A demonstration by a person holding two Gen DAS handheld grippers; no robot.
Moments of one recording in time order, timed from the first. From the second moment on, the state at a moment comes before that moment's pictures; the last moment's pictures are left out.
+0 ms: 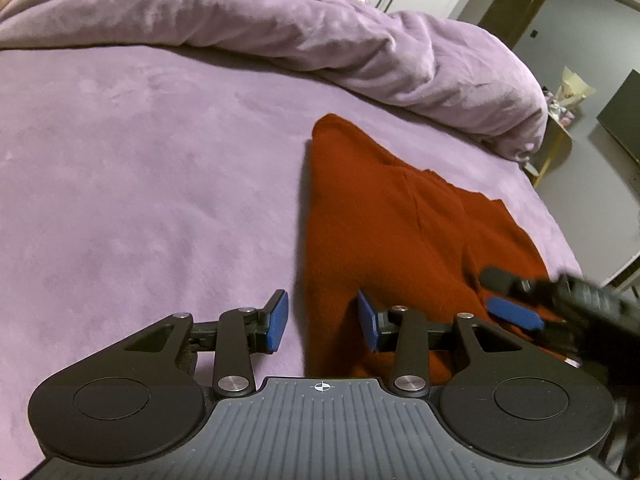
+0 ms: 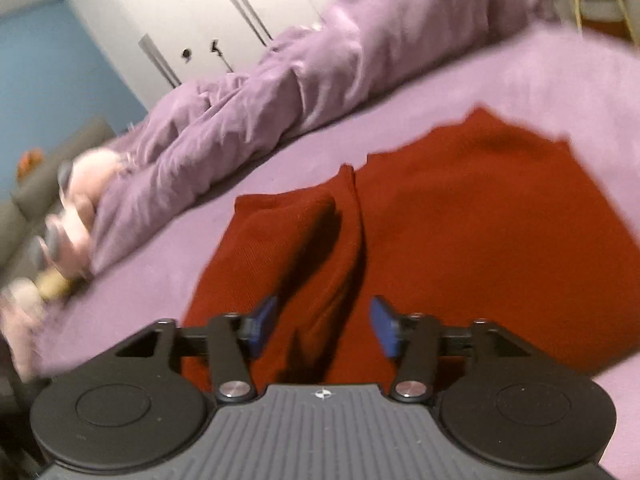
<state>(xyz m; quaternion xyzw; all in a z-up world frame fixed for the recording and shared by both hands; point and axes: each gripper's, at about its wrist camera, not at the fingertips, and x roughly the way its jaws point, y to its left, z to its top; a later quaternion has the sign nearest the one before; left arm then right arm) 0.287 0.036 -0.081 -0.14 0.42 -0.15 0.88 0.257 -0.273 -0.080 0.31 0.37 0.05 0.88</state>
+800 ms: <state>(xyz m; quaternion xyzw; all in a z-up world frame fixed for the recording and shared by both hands) 0.245 0.023 -0.079 -0.12 0.43 -0.18 0.88 0.312 -0.189 -0.044 0.04 0.36 0.08 0.93</state>
